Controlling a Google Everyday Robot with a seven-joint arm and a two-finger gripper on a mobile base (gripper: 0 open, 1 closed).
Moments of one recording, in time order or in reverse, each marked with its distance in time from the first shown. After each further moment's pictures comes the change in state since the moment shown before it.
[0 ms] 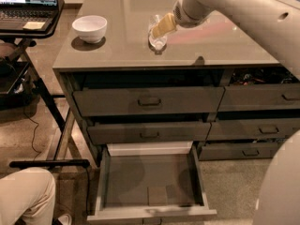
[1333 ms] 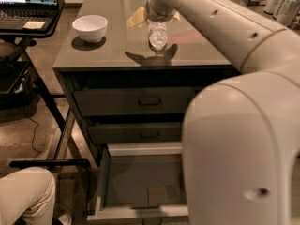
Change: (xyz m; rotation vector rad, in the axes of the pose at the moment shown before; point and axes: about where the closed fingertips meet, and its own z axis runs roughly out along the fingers) arm -0.060 0.045 0.078 -0.011 -0.006 0.123
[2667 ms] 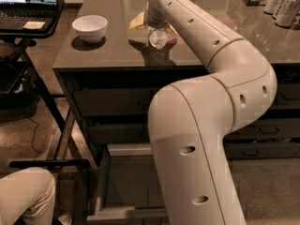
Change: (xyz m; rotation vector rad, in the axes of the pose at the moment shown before) arm 0.005 -0.013 0.071 0.054 0.101 0.300
